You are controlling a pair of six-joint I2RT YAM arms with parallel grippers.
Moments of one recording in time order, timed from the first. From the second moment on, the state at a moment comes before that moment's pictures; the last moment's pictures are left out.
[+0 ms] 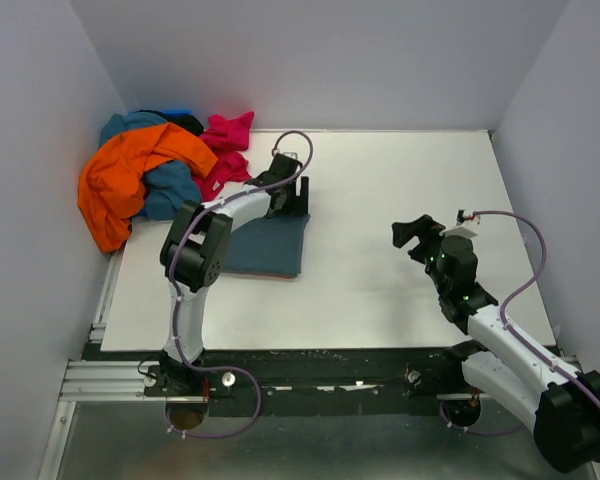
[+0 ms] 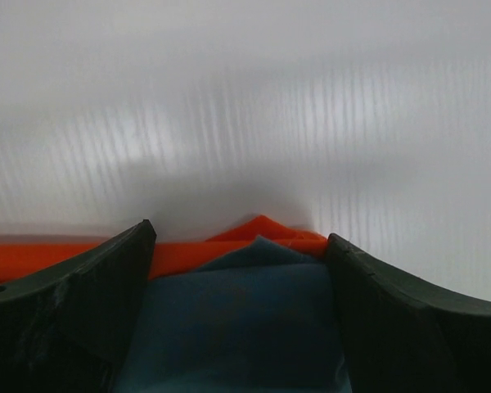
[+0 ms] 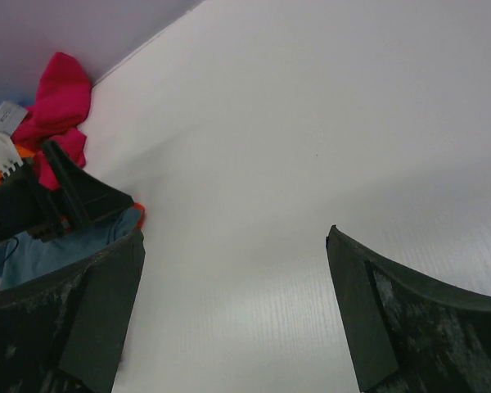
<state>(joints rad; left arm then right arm) -0.46 2.15 1.57 -0.28 -0.10 -0.35 0.33 0.87 0.34 0.29 0.25 0.65</state>
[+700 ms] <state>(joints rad) -0.49 1.60 1.02 -0.23 -0.25 -0.37 0.33 0.86 0.33 0.29 0.23 0.65</state>
